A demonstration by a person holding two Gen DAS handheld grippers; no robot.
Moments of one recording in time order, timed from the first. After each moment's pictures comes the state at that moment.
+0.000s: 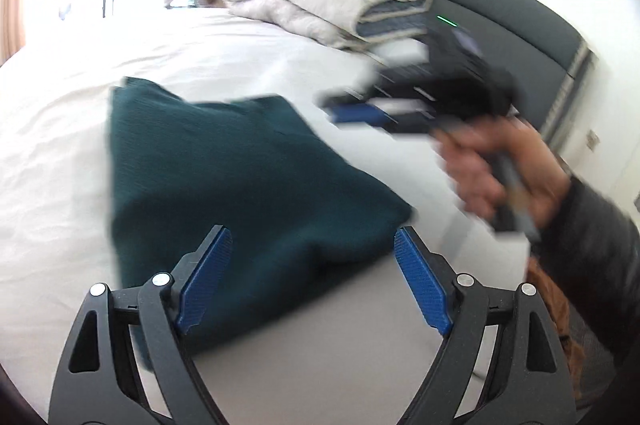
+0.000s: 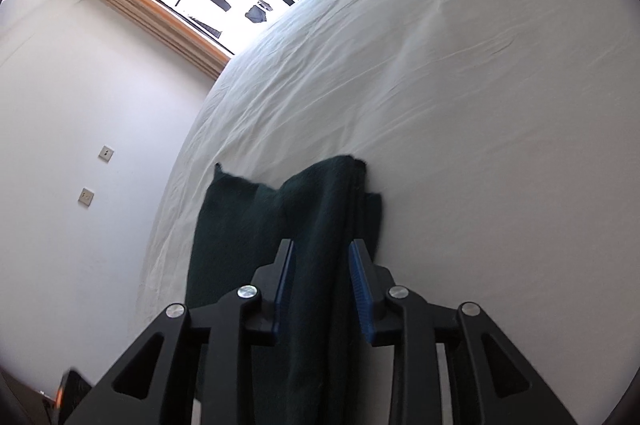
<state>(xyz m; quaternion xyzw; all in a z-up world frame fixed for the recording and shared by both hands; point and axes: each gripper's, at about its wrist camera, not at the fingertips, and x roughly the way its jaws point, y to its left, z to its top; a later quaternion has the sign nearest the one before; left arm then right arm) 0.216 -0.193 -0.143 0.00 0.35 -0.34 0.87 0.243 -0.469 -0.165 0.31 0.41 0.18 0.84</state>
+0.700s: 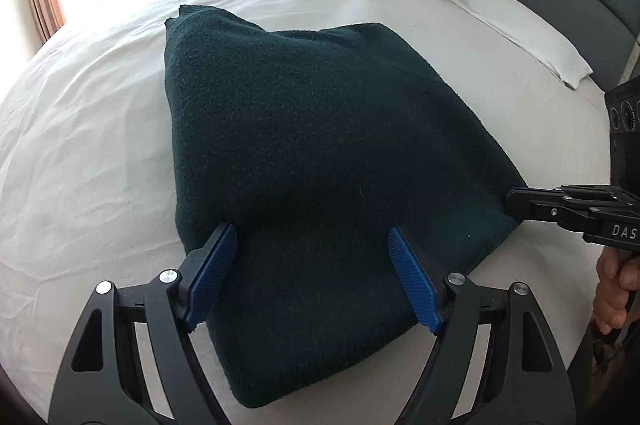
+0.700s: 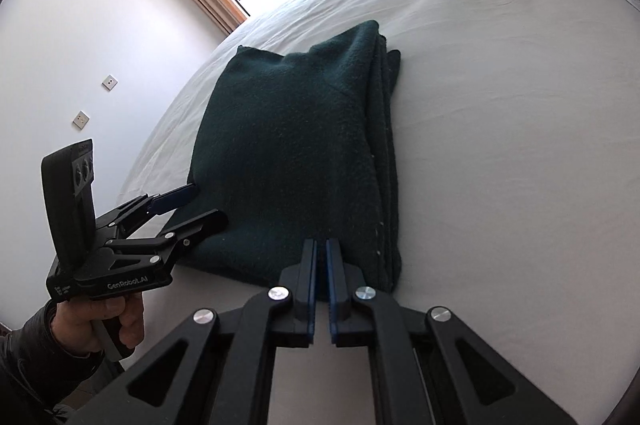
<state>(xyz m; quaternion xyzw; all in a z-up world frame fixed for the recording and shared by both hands) 0.257 -0.202 -0.200 0.09 0.44 -0.24 0.86 0.144 -0.437 -0.199 0.22 0.44 0.16 0.86</state>
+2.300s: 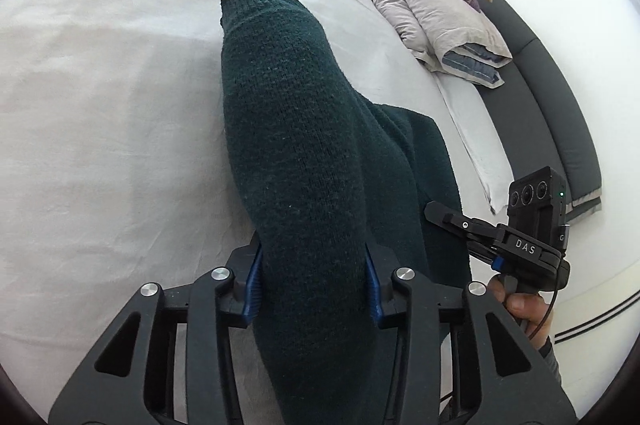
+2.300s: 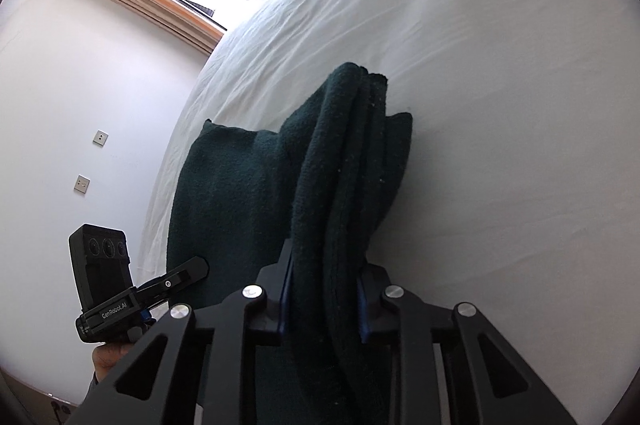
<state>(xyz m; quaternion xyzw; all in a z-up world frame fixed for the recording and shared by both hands) 0.365 -0.120 -0.197 -0.19 0.50 -0.30 0.79 0.269 -0.425 -0.178 0.31 0.46 0.16 0.82</state>
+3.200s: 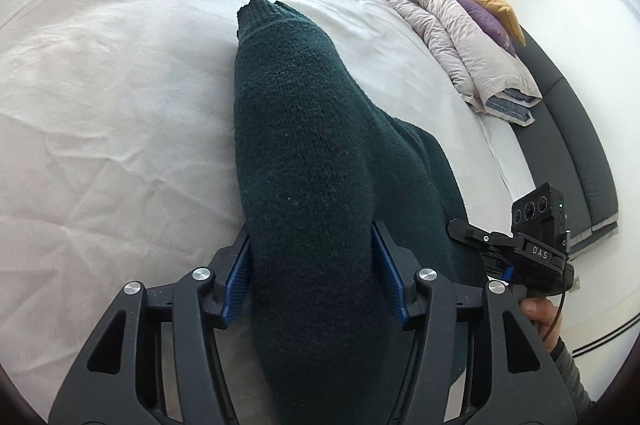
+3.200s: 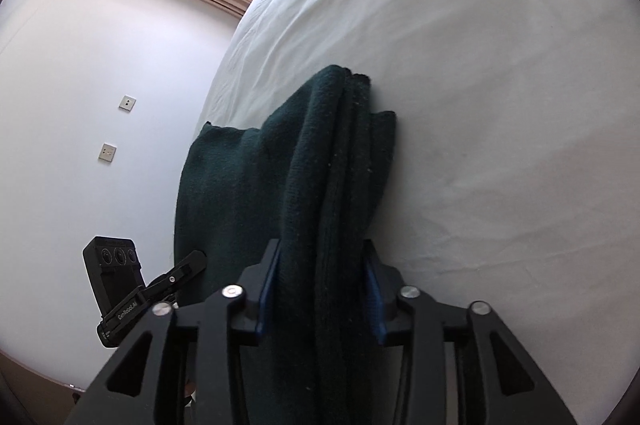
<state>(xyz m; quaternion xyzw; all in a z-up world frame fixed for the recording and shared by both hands) 0.322 0.094 -0.204 -0.21 0.48 -0.22 0.82 0.262 -0.271 -0.215 0.34 0.48 0.21 0.77</state>
